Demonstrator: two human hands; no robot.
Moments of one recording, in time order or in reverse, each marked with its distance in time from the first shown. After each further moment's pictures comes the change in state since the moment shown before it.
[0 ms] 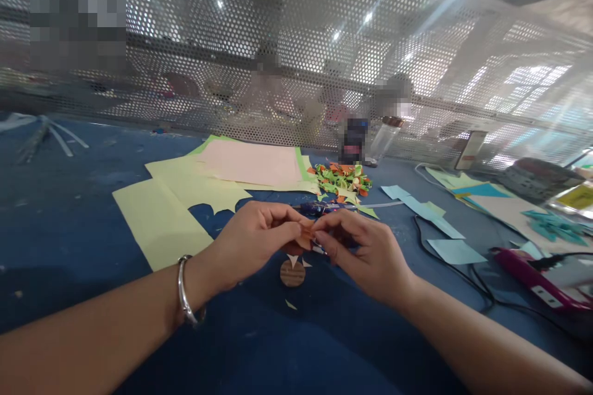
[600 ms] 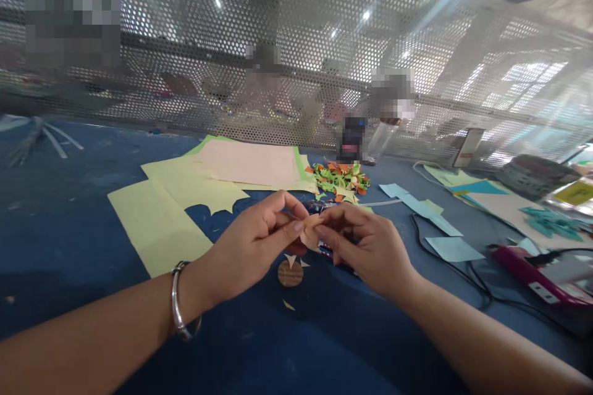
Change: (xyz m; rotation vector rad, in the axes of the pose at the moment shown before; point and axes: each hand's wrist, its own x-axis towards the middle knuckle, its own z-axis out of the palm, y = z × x) left_hand -0.004 0.001 0.002 0.031 -0.128 0.144; right_hand 0.005 -0.006 -0.004 0.285 0.015 0.230
